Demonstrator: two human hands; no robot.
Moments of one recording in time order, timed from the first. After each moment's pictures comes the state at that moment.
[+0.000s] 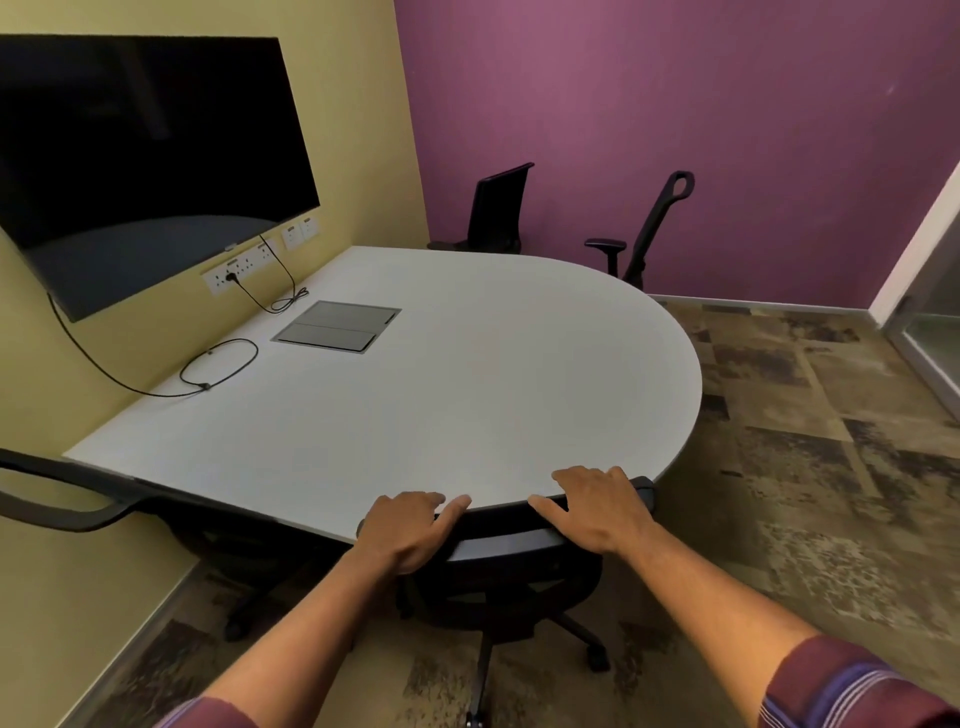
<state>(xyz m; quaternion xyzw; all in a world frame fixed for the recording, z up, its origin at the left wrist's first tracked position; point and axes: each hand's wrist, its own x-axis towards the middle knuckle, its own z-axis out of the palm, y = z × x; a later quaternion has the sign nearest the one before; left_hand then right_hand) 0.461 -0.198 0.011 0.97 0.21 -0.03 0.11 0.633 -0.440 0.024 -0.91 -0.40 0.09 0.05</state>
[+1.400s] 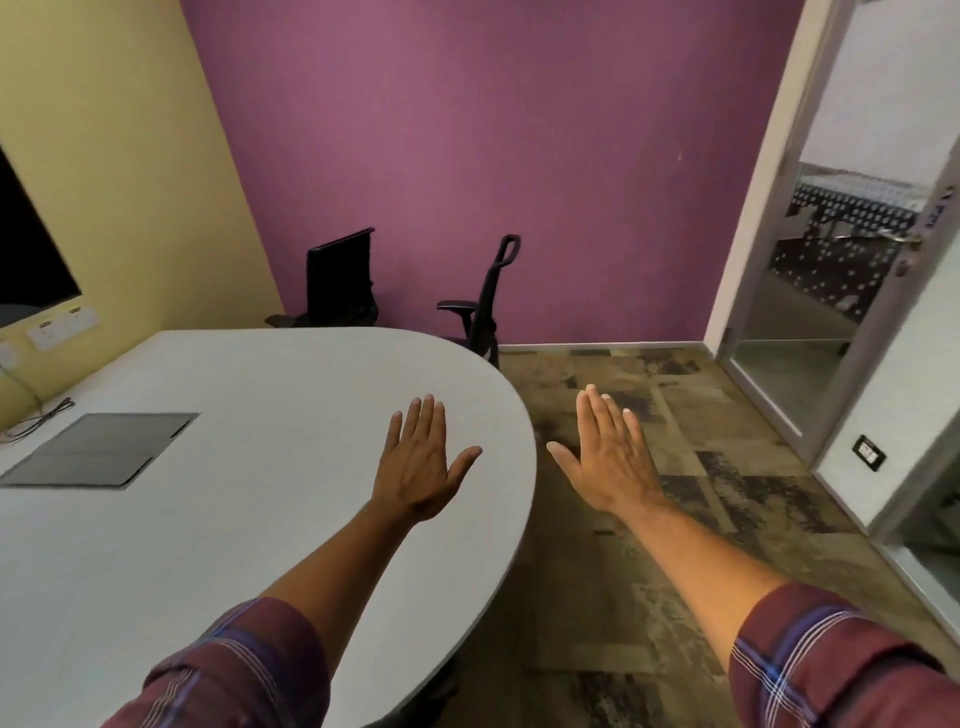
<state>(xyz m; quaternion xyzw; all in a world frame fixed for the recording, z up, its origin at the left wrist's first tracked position) 0.937 -0.382 0.068 0.99 0.07 0.10 0.05 1.035 -0.659 0.062 -0.96 -0.23 -0.11 0.11</state>
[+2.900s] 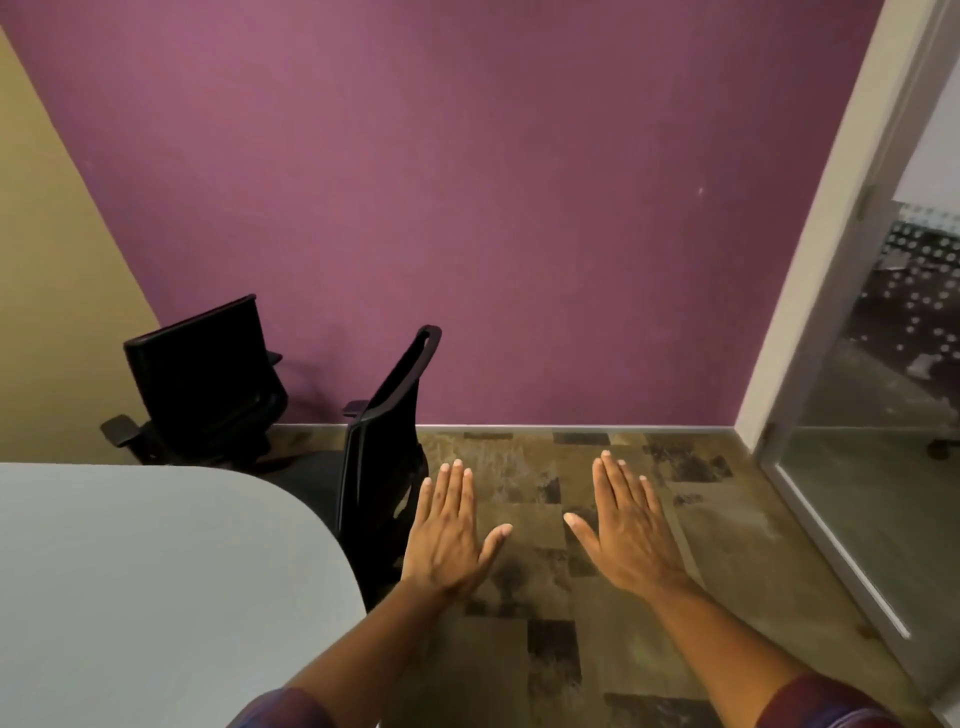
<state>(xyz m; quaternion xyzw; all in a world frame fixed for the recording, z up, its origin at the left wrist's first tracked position) 1.742 -0.439 -0.007 1.00 0.06 0.07 0.02 1.841 -0.700 -0.007 -0.96 -0.26 -0.06 0.10</state>
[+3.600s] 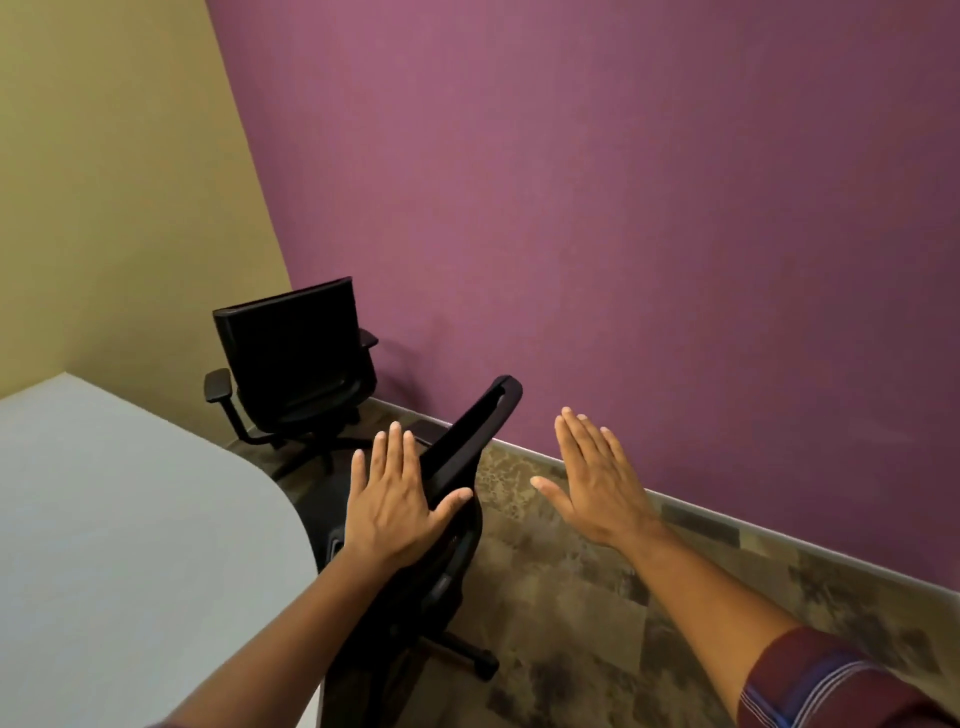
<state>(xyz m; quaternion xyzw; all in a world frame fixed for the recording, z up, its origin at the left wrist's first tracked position) 1.972 -0.254 0.042 0.93 0.35 0.08 0.02 2.202 -0.453 0.029 -0.84 -0.51 -0.08 0.13</state>
